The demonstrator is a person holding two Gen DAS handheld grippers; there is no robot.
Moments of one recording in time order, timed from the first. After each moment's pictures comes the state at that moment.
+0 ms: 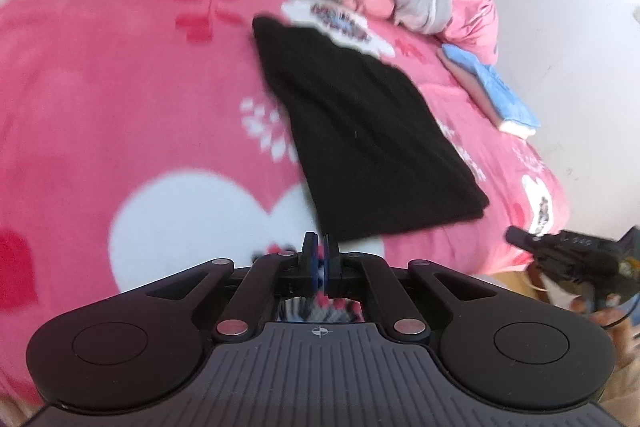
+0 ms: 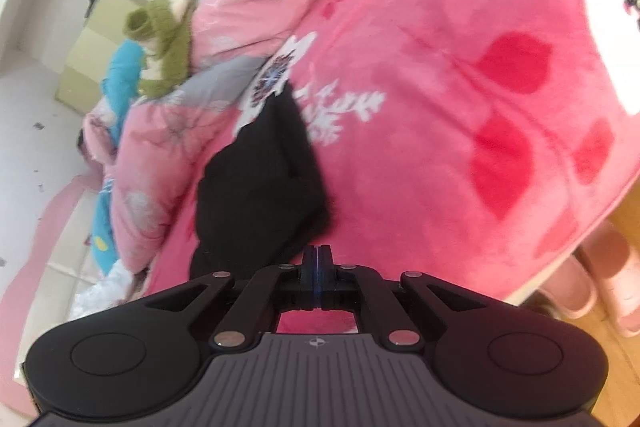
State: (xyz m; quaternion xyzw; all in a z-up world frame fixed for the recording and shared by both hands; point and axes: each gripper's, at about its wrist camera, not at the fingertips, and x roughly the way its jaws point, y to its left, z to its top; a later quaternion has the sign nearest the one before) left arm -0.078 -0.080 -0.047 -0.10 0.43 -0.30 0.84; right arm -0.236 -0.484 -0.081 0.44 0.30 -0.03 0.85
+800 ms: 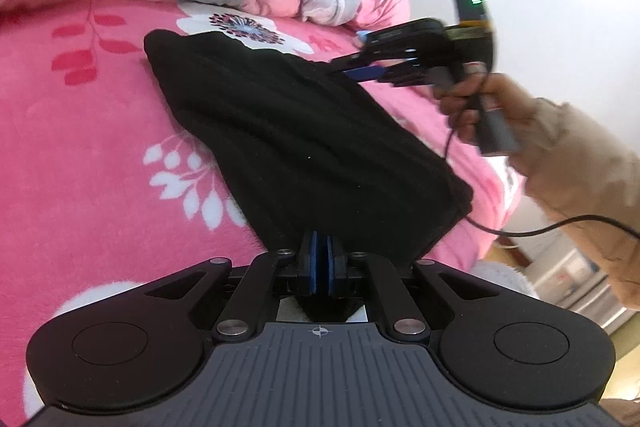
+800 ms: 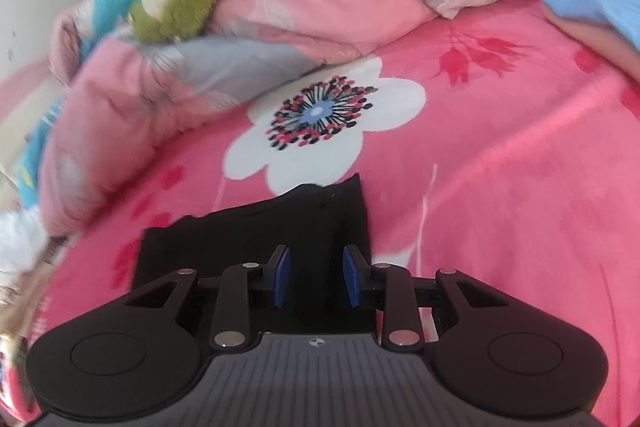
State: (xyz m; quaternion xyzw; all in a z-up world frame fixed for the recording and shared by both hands) left arm -0.032 -0.116 -0.095 -0.07 0.37 -0.45 0.81; right arm 0.039 -0.486 -0.055 0.21 0.38 0.01 0.90
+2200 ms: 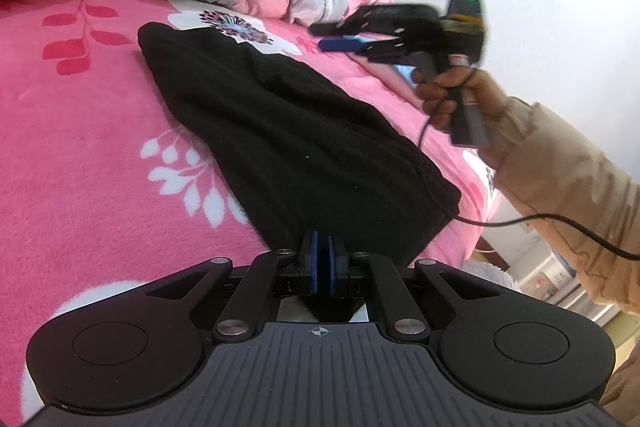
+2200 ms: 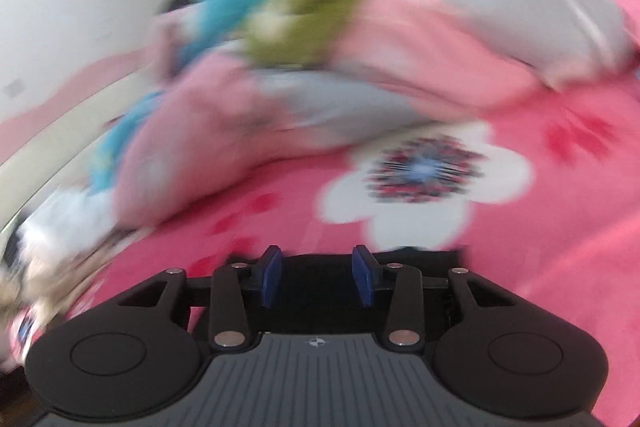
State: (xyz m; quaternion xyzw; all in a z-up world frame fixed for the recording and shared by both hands) left arm -0.024 -0.117 -0.100 -0.08 0.37 -0.48 0.79; right arm 0.052 -0.475 -0.034 0.19 0.31 0.10 0.93
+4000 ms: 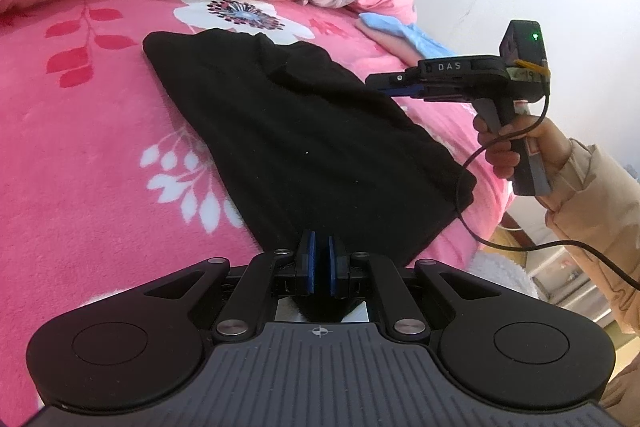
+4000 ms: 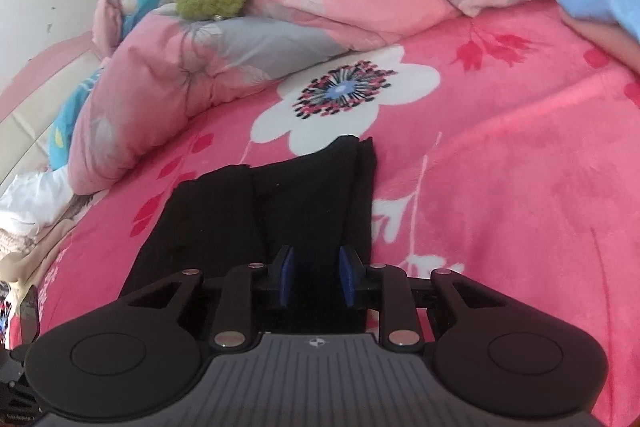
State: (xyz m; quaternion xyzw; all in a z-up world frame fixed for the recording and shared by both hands) left arm -0.027 -0.124 -0.089 -0.03 0.40 -0.44 0.80; right arm -0.021 -0.486 -0.062 0.19 0.36 0.07 0.91
